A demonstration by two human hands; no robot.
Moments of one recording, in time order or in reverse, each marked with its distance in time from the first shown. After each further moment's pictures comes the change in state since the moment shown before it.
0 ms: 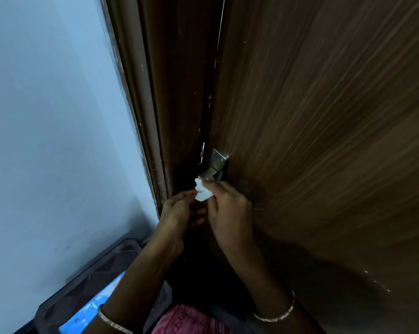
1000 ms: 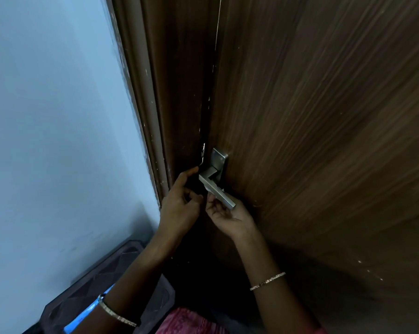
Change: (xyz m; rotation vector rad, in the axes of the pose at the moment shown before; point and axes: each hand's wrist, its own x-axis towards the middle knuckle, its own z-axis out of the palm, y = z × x) left_hand -0.014 0.007 -0.005 0.606 0.037 0.549; right_hand 0.021 0.044 0.028 2.084 -0.027 1.446
